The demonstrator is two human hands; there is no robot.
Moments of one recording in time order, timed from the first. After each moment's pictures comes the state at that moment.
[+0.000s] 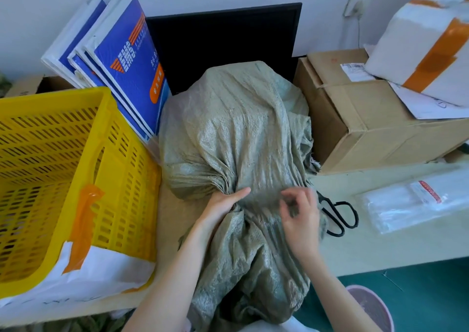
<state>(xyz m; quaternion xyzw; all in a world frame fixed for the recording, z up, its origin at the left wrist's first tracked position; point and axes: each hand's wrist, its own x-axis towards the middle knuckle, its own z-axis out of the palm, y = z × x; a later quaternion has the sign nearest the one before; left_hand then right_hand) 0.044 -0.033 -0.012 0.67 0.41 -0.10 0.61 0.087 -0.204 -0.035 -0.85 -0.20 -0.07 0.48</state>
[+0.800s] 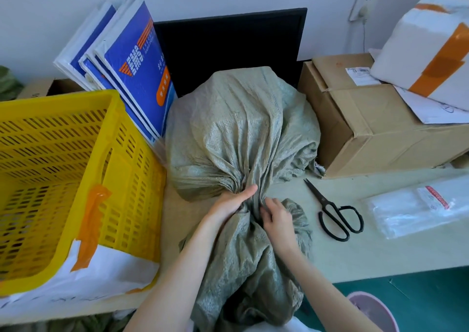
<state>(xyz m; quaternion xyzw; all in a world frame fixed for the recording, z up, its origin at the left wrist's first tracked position) 0.052 -0.033 -0.007 0.67 0.39 -0.12 0.62 0.077 -0.166 -0.051 -0.88 -0.21 0.11 0.42</state>
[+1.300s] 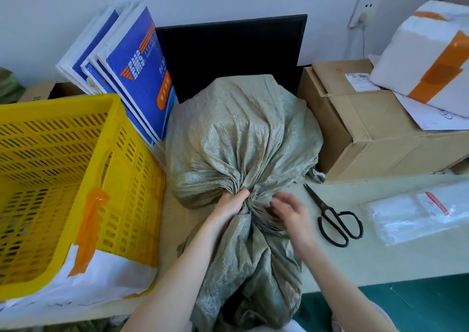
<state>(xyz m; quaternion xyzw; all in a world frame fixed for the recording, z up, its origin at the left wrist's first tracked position) 0.062 -0.032 -0.013 0.71 0.41 -0.08 0.57 0.105 -0.187 -0.029 -0.73 -0.06 0.26 0.63</state>
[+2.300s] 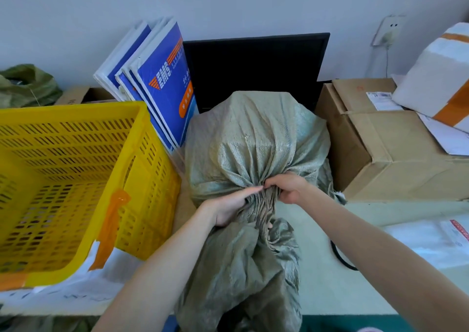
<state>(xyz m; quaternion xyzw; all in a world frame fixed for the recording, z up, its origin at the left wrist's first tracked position) 0.070 0.009 0.000 0.62 0.29 -0.31 0.66 0.194 -0.100 0.008 -0.65 0.02 0.50 0.57</state>
